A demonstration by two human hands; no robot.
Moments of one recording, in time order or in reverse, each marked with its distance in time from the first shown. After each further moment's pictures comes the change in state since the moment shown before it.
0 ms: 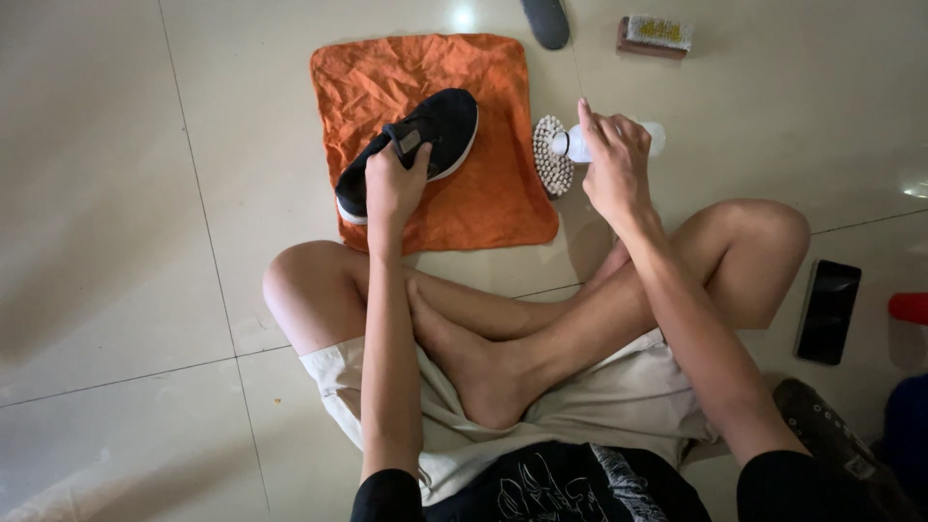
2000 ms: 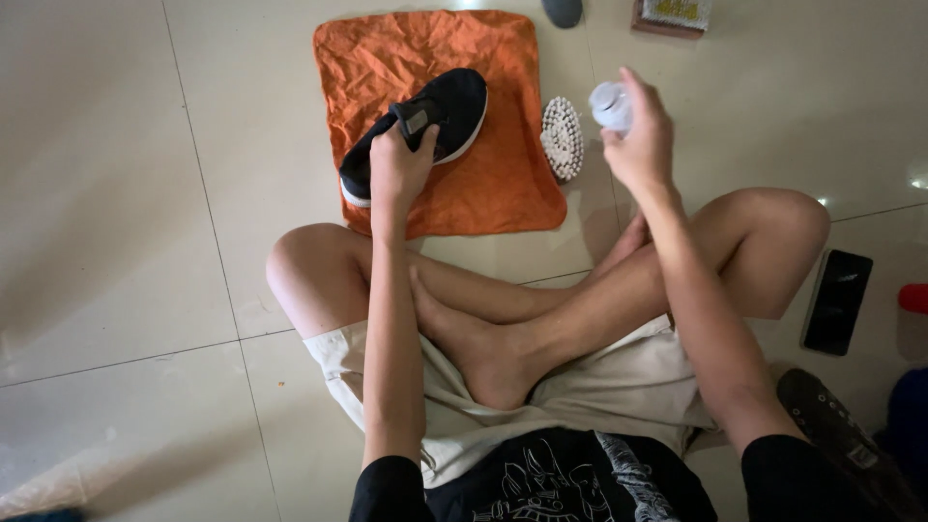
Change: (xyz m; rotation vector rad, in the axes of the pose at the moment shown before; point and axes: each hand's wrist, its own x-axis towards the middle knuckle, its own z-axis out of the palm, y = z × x) left_hand -0.004 0.015 -0.010 0.051 -0.127 -0.037; right_hand 0.016 -0.002 -0.017 0.371 0.058 0.315
